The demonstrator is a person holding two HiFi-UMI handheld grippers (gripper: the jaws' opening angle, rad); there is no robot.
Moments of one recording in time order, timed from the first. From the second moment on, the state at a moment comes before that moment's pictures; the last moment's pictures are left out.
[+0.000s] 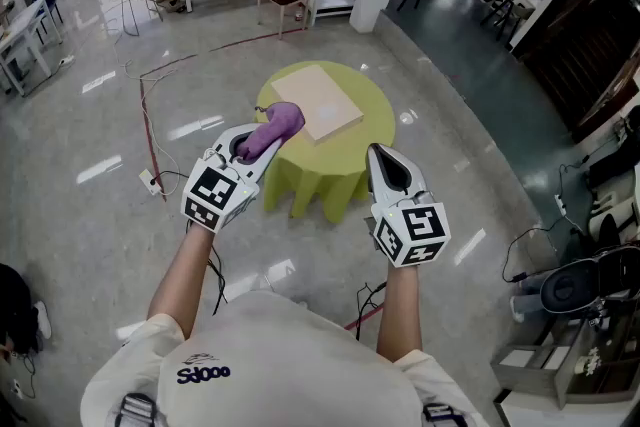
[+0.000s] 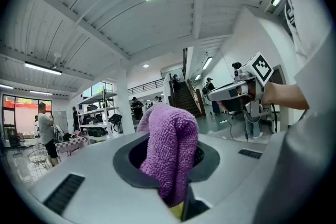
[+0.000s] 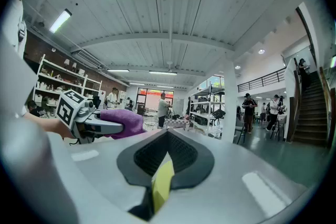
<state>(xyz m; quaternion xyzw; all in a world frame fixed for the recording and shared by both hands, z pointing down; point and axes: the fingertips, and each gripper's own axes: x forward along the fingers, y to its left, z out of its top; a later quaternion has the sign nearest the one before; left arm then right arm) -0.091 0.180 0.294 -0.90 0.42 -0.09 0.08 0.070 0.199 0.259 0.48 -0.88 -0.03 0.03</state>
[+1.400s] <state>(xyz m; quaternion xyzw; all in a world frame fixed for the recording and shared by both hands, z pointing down) -0.037 0.191 0.300 -0.88 0.46 -0.09 0.07 0.121 0.200 0.272 0.41 -0.91 -0.02 0.06</state>
